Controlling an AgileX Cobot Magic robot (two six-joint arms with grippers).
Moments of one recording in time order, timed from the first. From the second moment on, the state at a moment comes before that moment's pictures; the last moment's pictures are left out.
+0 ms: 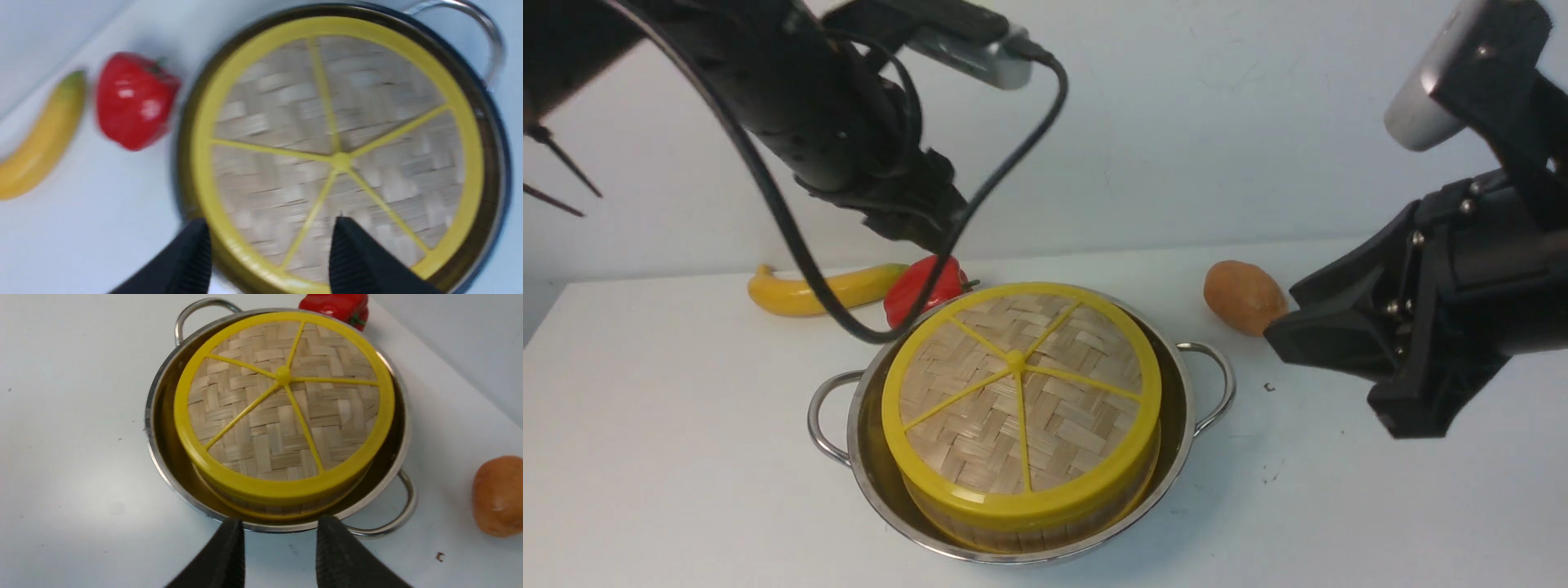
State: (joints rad) right arm 0.46 1.17 -1.10 0.45 0.87 -0.64; left arm -0.31 1.66 -1.74 -0.12 1.21 0.36
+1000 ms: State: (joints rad) right arm 0.28 0.41 -0.56 -0.19 0.44 0.23; left arm -0.18 1.59 -1.74 -0.32 1.12 0.44
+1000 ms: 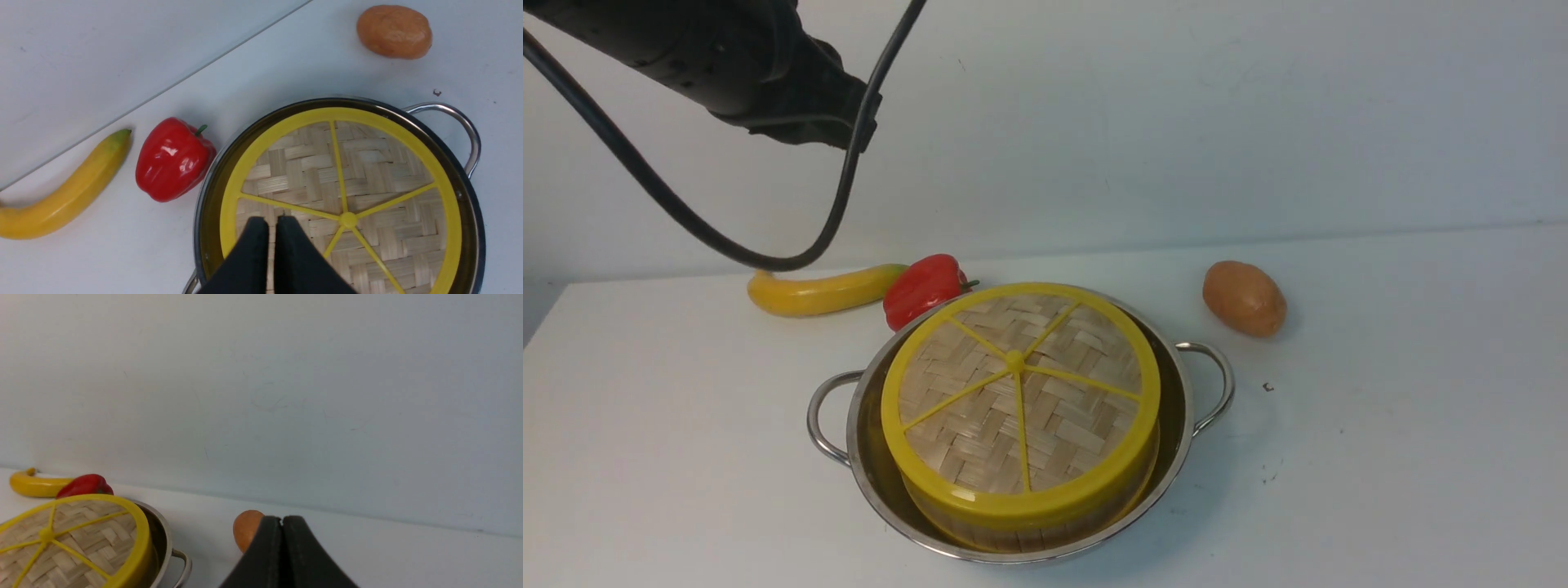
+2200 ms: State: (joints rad) right arm 0.17 0.31 -0.14 -0.17 0.10 0.39; left arm -0.18 1.59 -1.74 -0.48 1.15 0.53
